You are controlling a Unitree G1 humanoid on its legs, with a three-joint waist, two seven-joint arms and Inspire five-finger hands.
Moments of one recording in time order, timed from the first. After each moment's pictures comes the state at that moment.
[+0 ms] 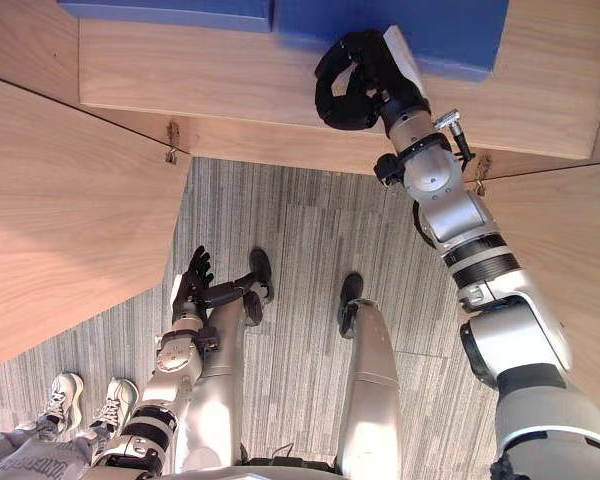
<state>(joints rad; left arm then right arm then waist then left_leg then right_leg) -0.18 0.07 -0.01 0.62 -0.15 -0.24 0.16 -0.96 -0.65 0.39 0.46 0.22 -0.12 -0.01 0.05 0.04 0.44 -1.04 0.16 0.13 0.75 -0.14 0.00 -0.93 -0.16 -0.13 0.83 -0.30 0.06</state>
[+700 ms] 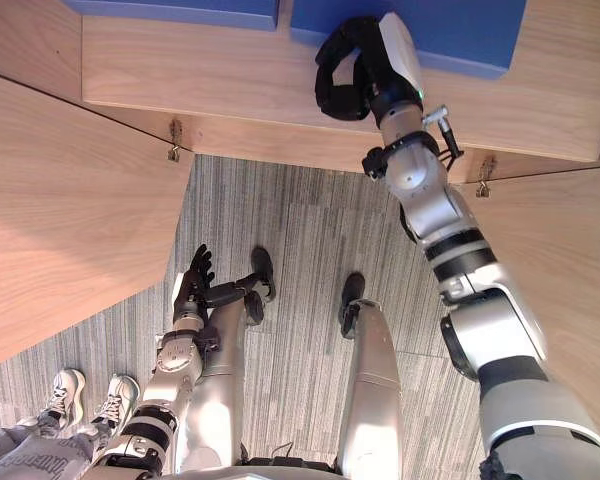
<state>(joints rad) -0.19 0.07 -0.01 0.62 -0.14 -0.25 0.20 -1.10 -0.49 0.35 0.61 -0.19 -0.08 -0.23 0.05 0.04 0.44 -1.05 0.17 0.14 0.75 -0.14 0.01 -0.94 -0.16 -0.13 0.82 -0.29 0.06</state>
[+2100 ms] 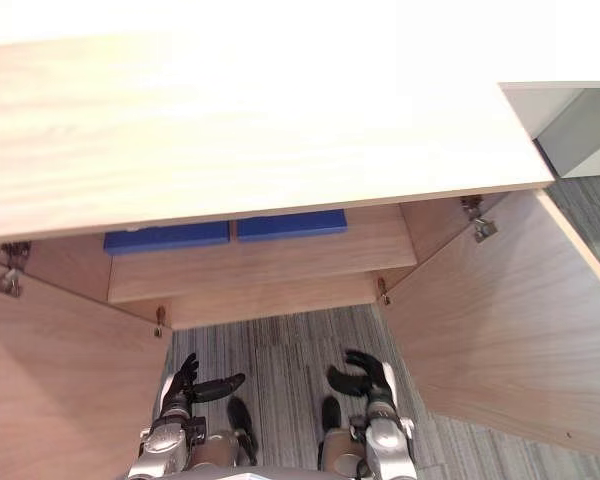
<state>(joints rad) 0.06 0.08 0.02 0.90 -0.07 -0.16 0.19 0.10 -0.01 -0.14 0.88 0.00 -0.12 -0.19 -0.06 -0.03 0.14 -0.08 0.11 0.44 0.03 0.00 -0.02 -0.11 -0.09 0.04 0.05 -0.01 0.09</state>
